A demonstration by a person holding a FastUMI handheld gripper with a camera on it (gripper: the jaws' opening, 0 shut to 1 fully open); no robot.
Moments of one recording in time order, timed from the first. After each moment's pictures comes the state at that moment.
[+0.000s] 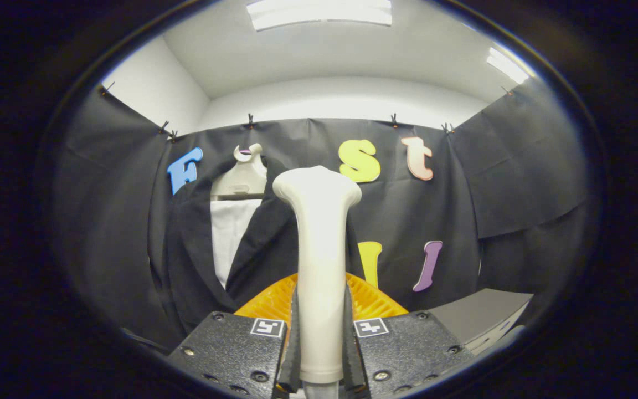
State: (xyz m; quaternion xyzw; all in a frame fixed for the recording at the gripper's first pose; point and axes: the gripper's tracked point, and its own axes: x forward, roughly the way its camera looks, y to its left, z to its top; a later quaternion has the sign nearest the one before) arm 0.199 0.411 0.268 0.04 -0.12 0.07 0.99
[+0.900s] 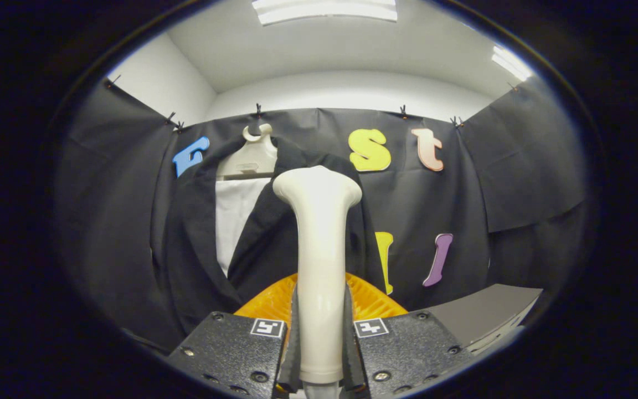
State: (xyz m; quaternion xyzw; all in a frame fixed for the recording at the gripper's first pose) arm 0.211 0.424 0.221 0.04 -0.10 0.09 0.99
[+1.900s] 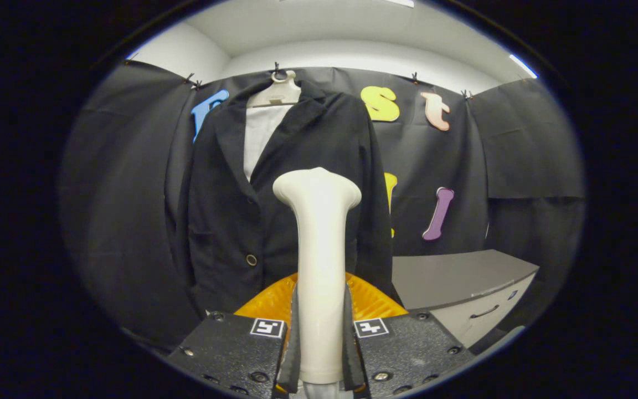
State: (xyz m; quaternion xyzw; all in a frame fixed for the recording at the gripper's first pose) arm 0.162 0.424 0.078 -0.01 0.03 0.10 0.99
